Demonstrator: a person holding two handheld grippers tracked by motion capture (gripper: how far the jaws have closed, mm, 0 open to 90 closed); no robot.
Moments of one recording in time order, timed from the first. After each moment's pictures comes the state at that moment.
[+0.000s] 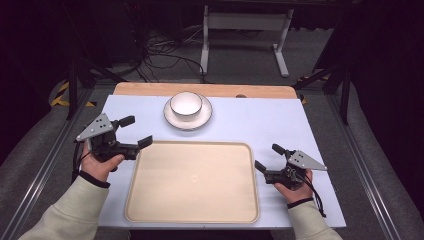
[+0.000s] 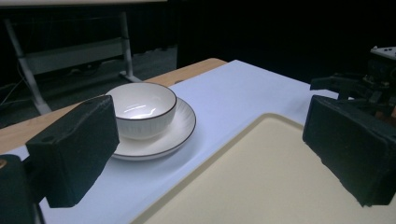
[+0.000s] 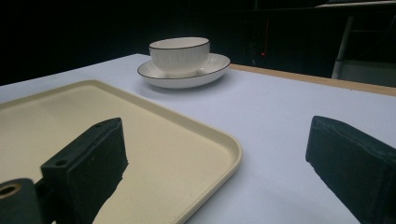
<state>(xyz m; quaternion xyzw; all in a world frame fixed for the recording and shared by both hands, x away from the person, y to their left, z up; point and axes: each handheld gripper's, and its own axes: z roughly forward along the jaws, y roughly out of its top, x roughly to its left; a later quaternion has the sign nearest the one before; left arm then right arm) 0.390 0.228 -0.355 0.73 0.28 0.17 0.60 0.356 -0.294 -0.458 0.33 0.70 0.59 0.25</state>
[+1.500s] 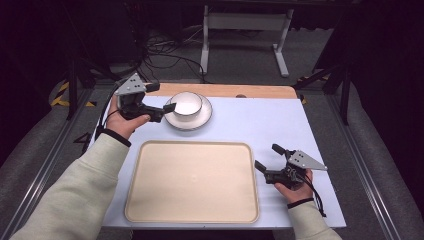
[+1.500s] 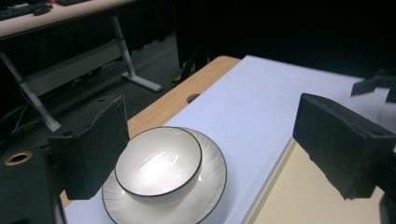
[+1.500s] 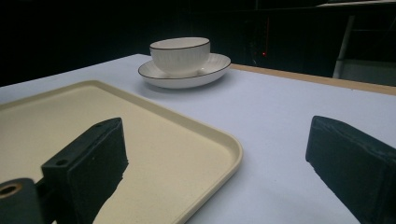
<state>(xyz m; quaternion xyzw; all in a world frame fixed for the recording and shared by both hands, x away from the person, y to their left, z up) 0.471 0.165 -0.305 0.80 0.22 0.22 0.52 0.357 -0.295 -0.458 0.33 0.69 0.59 0.25</state>
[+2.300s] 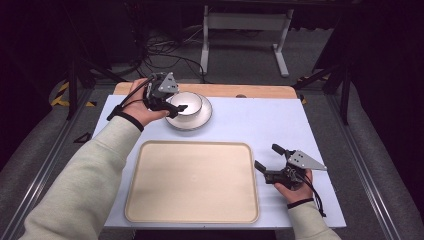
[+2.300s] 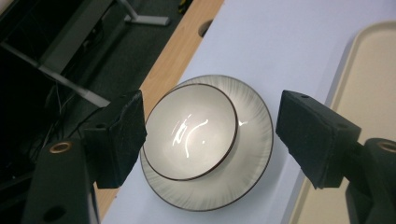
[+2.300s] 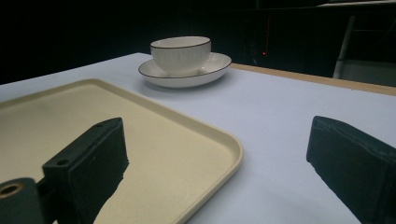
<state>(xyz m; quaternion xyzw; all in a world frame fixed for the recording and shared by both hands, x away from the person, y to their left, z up) 0.509 0.117 -0.306 0.90 0.13 0.26 0.32 0.357 -0.294 -0.458 0.33 0.70 0.59 0.25</state>
